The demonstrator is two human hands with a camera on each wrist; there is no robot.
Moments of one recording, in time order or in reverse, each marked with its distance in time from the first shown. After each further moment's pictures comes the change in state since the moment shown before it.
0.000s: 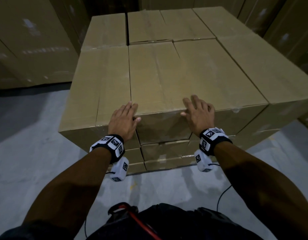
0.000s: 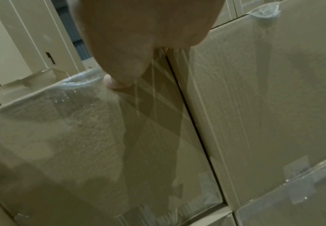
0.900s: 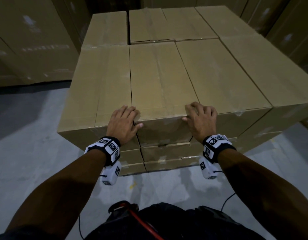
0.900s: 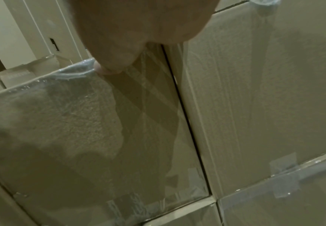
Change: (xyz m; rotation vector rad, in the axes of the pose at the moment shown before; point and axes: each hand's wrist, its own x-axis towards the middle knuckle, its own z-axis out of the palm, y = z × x) left_hand -0.002 -0.009 -0.002 0.078 0.058 0.130; right_hand -0.010 0.002 0.006 -0.032 0.088 -0.065
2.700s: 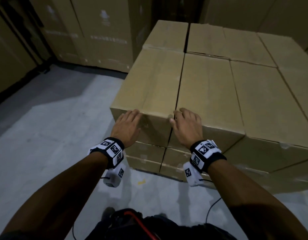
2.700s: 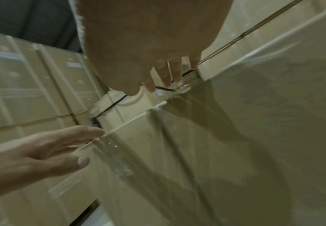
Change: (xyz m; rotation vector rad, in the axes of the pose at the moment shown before) left_hand -0.108 -0.063 -0.011 -0.025 -0.032 -0.335; right_hand 0.011 -0.172 -0.043 0.189 -0.180 -0.281
